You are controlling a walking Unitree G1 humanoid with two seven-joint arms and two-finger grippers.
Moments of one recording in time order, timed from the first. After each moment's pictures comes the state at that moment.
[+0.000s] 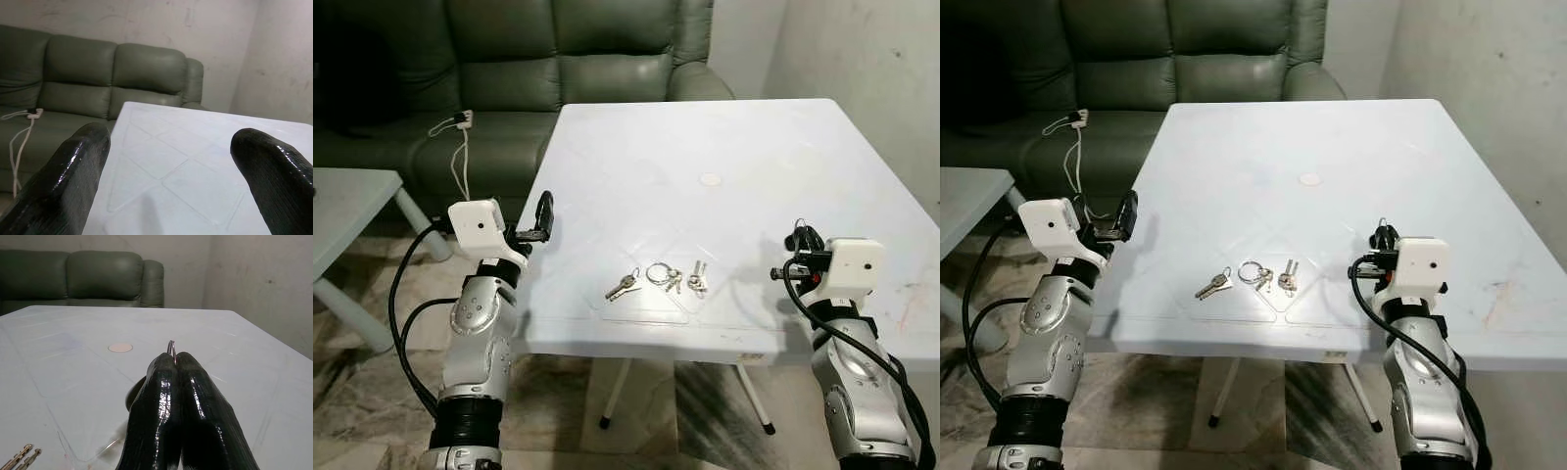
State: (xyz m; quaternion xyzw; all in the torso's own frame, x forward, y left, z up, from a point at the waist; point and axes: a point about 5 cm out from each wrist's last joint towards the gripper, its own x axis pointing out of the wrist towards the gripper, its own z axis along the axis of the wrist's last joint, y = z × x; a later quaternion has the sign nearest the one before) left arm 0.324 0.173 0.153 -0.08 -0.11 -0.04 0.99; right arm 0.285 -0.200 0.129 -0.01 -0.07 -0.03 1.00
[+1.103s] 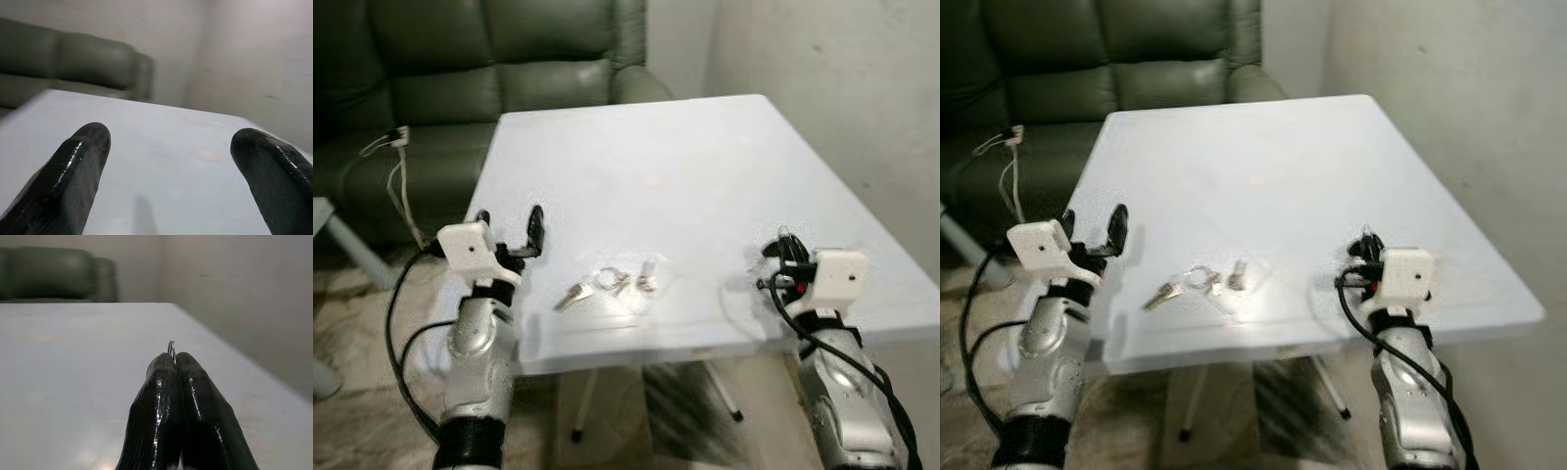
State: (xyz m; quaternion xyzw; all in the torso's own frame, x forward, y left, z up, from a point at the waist) left arm 0.309 0.167 0.133 -0.10 -0.12 -0.03 0.99; right arm 0.277 -0.195 0.118 -0.01 -0.07 -0.02 1.00
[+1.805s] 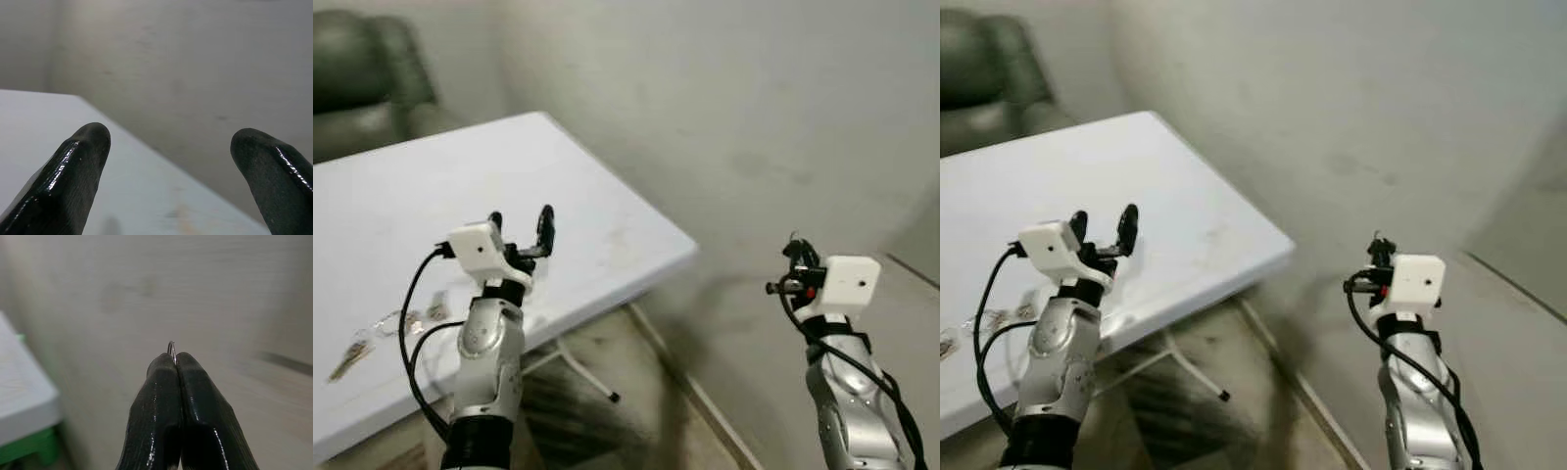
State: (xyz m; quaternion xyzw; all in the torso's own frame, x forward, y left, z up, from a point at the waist) left arm 0.310 0.169 0.134 -0.12 -0.12 -0.03 0.98; right arm 0.275 -0.194 0.115 0.00 -0.07 -0.02 1.00
